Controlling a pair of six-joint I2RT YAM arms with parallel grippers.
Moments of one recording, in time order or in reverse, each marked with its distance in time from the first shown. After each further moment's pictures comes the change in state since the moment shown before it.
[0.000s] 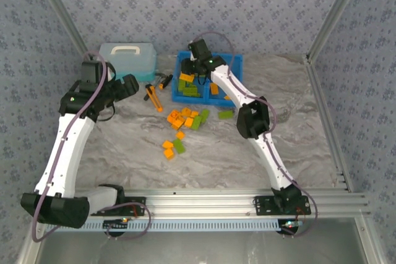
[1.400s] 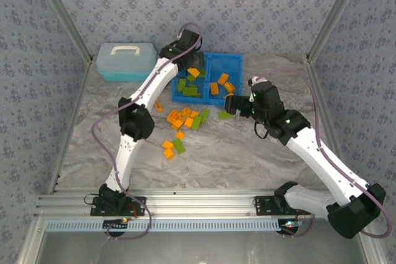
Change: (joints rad) left arm -0.381 1.227 1.174 -0.013 -0.204 0.053; right arm 0.008 -1.522 -1.513 0.073 0.186 0.071
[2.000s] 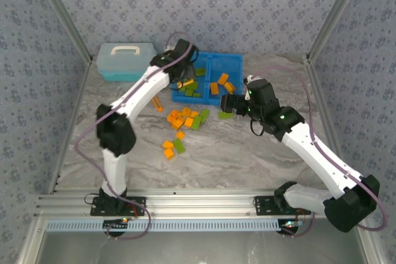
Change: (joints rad) left arm -0.050 -0.322 -0.454 0.030 -0.071 -0.246; right arm 0.000 0.045 0.003 0.038 -0.043 0.004
